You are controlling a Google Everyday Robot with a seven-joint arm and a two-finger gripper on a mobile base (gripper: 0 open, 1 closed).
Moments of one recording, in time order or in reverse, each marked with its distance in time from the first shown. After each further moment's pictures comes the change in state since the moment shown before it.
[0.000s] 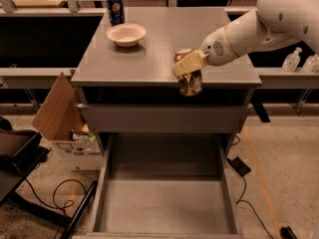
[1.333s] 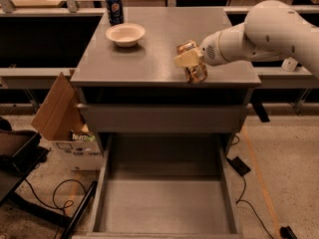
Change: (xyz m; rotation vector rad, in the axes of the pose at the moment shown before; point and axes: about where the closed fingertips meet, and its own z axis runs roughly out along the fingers) arm -0.017 -0.071 0.009 0.321 -0.160 0.031
